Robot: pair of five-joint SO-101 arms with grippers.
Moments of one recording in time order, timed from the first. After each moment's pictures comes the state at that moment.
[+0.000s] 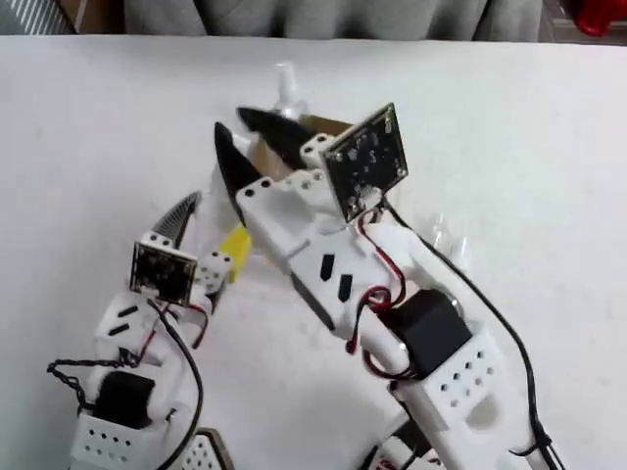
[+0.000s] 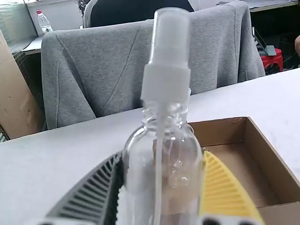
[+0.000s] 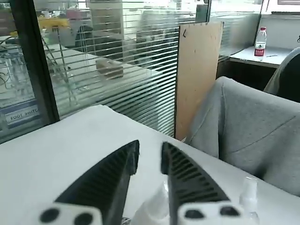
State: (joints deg) left arm 8.2 -93.8 83.1 30.5 -6.1; right arm -42.7 -45.1 19.8 35.3 0.3
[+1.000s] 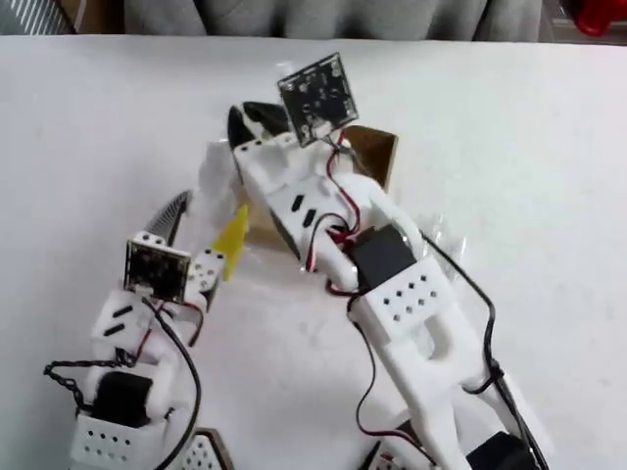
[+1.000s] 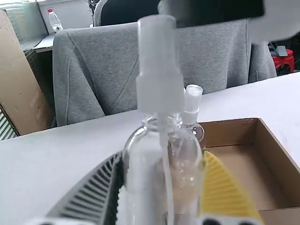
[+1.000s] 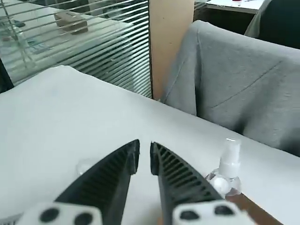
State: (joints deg) left arm 6.1 -93.8 83.1 30.5 -6.1; right arm -37.1 -28.4 19.8 29.6 0.3
